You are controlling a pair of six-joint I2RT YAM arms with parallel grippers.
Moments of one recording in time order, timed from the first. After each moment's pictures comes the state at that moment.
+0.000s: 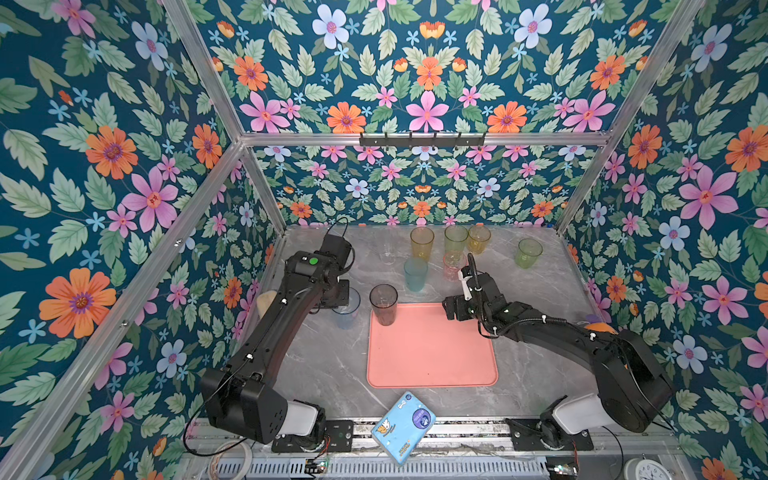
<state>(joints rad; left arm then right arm) -0.36 1.39 1.41 -1.32 -0.23 -0.33 0.58 1.47 0.82 -0.10 0.07 0.34</state>
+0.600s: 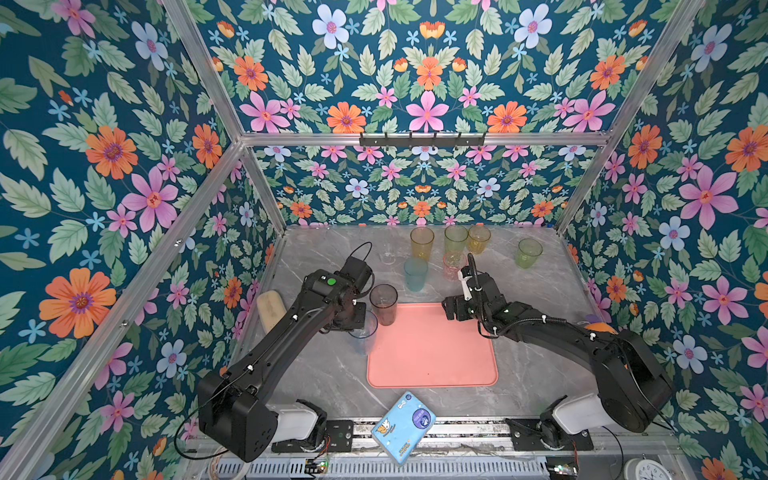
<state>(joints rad) -0.52 1.32 1.22 -1.29 -0.13 -0.43 0.58 1.47 0.82 -0.10 0.06 0.34</state>
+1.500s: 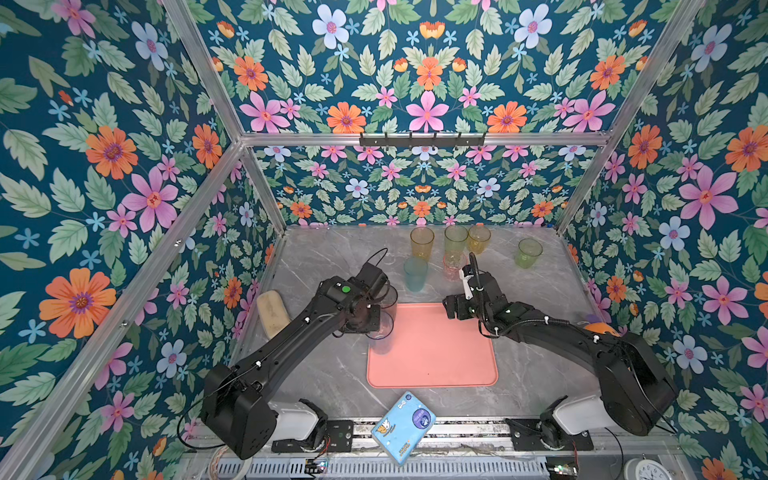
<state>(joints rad) -0.64 1.35 1.19 -1.17 -0.12 -0.54 0.58 1.45 0.82 -0.10 0.08 0.34</state>
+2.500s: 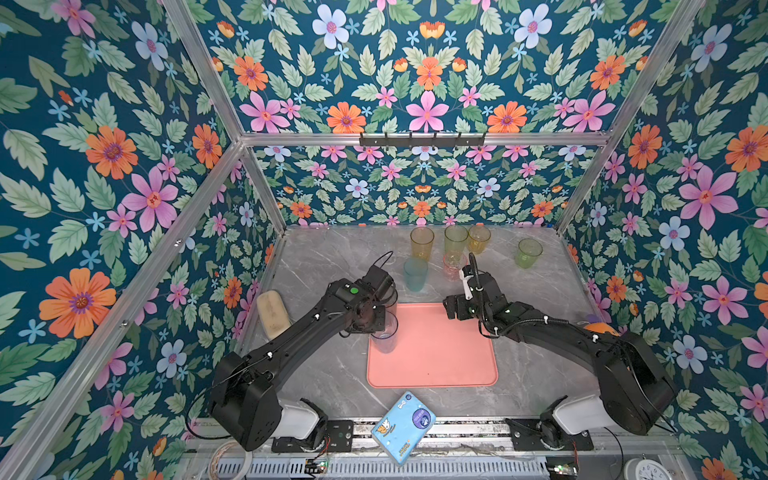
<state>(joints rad) -0.66 1.39 1.15 -1.08 -0.12 -0.57 0.58 1.46 0.82 -0.10 0.08 0.34</state>
